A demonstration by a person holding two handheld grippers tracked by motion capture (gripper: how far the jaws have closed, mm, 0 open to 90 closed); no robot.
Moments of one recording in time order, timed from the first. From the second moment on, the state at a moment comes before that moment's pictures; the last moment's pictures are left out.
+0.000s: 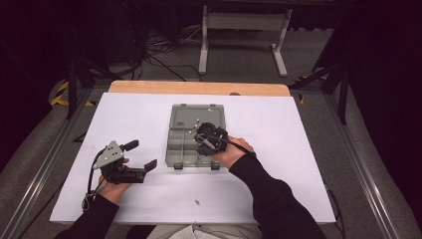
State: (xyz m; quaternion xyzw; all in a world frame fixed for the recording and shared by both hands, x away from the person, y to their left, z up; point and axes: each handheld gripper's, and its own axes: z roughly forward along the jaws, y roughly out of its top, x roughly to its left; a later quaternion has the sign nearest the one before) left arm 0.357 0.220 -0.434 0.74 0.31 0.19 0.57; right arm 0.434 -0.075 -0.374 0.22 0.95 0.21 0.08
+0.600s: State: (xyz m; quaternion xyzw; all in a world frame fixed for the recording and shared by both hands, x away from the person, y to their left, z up) left arm 0.357 0.220 -0.435 0.74 0.31 0.19 0.57; right arm 0.443 -0.079 -0.392 0.24 0.95 0.19 0.08
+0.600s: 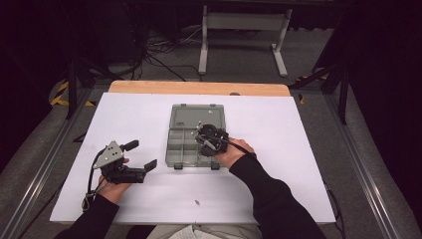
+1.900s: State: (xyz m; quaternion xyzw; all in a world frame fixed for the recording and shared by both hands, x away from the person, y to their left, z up) left arm 0.357 0.219 -0.435 0.74 0.31 0.19 0.56; right arm 0.435 -0.088 -0.380 0.23 0.94 0.24 0.08
